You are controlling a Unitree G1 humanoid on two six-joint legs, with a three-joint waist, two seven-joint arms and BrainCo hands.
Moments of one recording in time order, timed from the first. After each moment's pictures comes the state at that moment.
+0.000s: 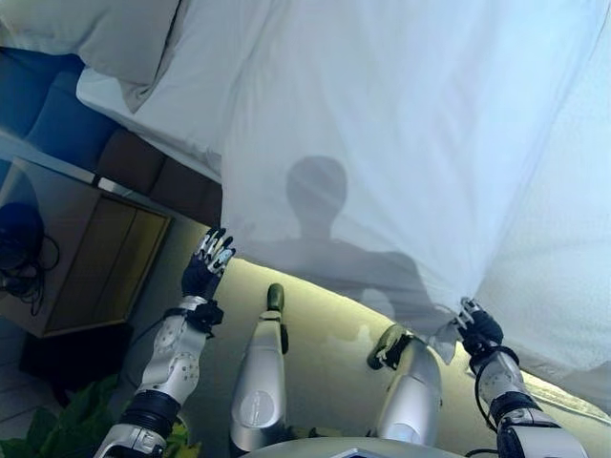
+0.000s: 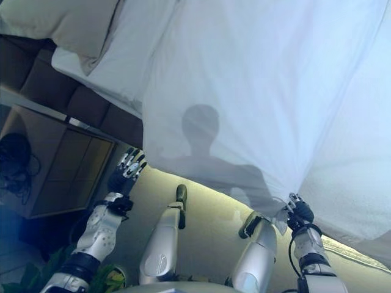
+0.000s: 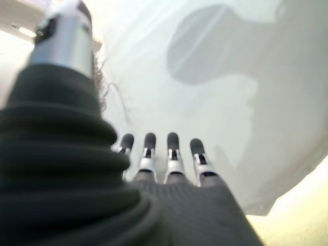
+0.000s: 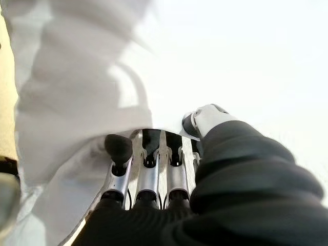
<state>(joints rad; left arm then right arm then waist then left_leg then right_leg) -0.07 0.41 -0.21 0.35 -0.88 -0.30 -0.12 -0.20 -0.40 -0.14 1.11 0.96 -0.15 0.24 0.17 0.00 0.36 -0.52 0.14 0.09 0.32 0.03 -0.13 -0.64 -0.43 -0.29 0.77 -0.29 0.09</state>
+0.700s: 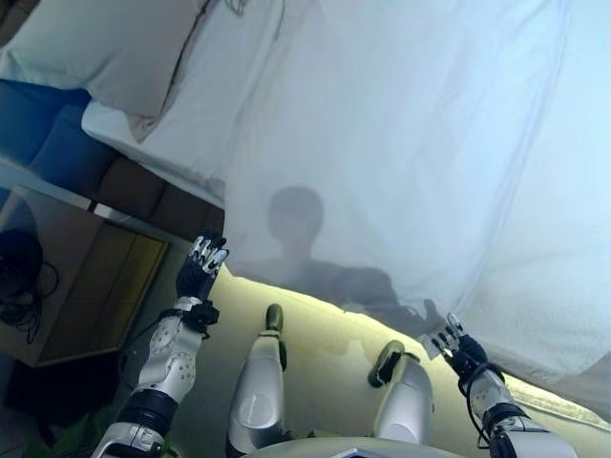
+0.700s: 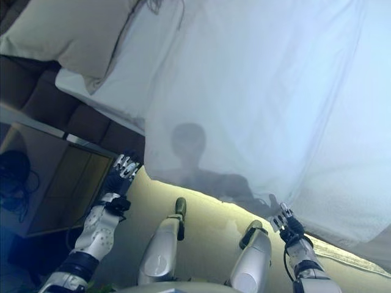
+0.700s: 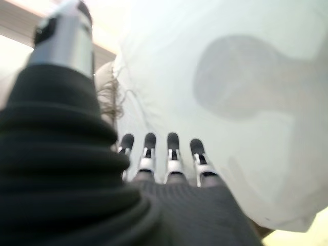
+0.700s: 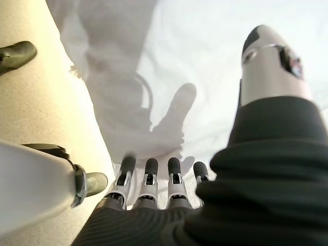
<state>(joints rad) -0.06 0.41 -0.21 0.38 -0.88 -0.29 -0.12 -0.15 -0.35 -0.10 1.16 0.92 -0.04 0.17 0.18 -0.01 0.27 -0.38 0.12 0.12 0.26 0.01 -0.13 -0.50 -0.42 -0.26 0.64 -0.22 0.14</state>
